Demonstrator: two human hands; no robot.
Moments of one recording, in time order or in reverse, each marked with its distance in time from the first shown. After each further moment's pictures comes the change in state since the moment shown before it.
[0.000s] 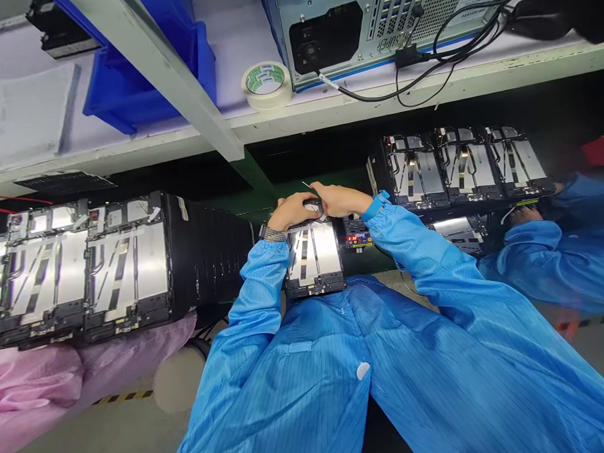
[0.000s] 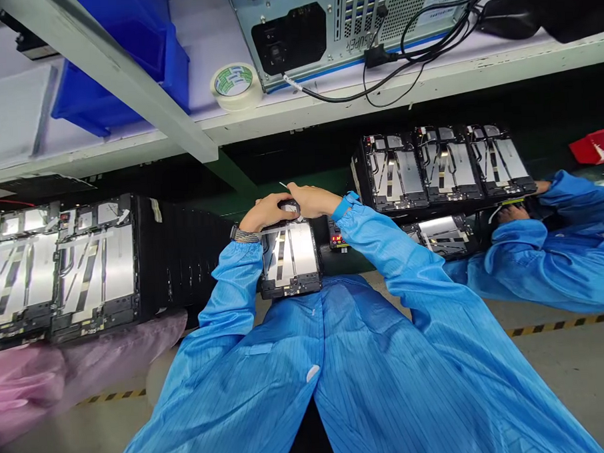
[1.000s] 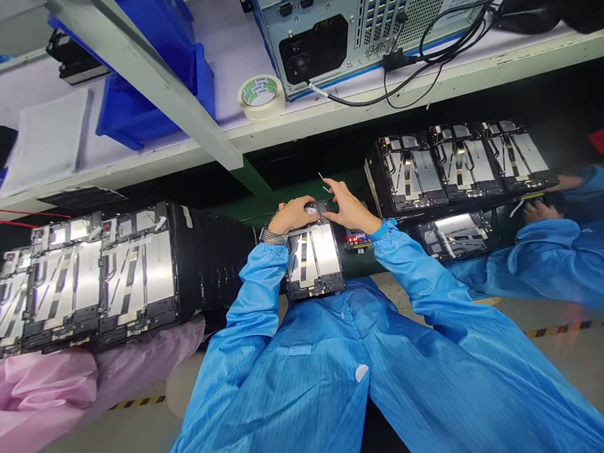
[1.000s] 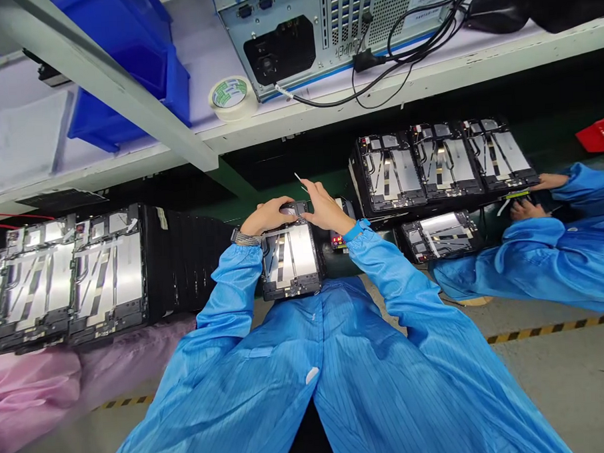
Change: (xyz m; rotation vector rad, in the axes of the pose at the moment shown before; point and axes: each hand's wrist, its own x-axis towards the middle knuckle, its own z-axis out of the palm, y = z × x) left_hand -0.002 0.013 -0.001 0.114 -0.043 -0.040; right_hand 0.002 0.068 0.078 0.444 0.589 -0.232
